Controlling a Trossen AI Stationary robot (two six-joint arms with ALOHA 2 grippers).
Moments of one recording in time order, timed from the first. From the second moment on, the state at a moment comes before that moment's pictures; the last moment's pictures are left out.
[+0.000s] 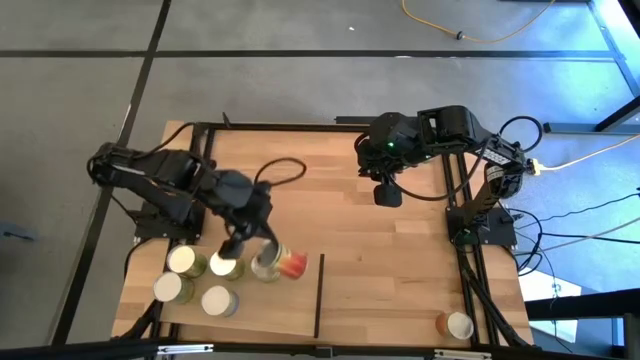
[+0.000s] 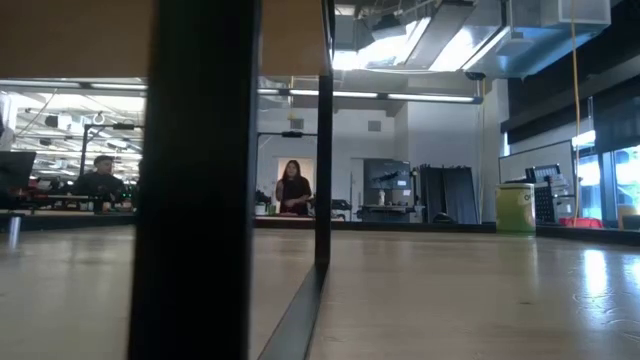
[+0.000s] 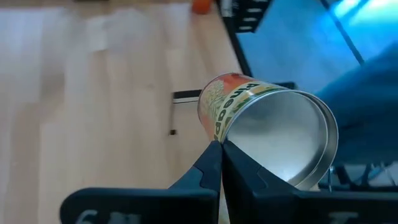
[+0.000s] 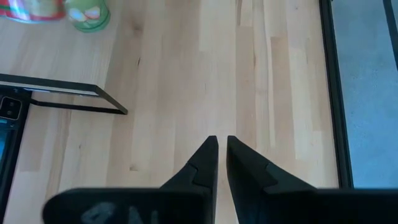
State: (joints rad) left arm -0.28 1.33 1.64 -1.03 0.11 -0.16; right arm -0.01 1.77 2.36 -1.55 0.04 -0.08
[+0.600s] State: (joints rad) left arm -0.56 1.35 1.64 -0.97 0.13 -0.20; right arm -0.01 1.78 2.21 -1.49 0.04 -0.03
